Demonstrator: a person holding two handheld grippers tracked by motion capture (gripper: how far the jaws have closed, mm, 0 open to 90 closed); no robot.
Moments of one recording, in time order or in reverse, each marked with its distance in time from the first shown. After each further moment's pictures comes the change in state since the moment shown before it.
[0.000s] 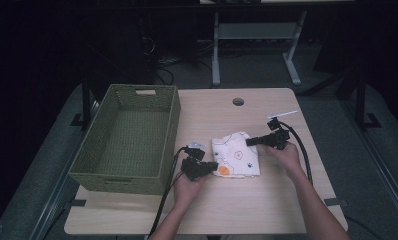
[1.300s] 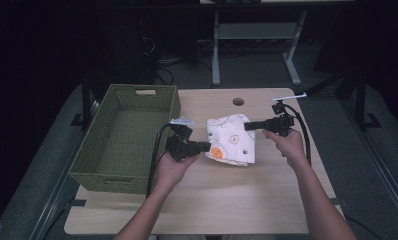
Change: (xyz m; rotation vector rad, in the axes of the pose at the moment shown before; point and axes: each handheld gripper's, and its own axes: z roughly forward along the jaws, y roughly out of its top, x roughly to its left) left arm -0.005 0.062 -0.082 -0.046 -0.067 0.071; right arm 0.051 0.040 -0.040 -0.105 0.082 0.018
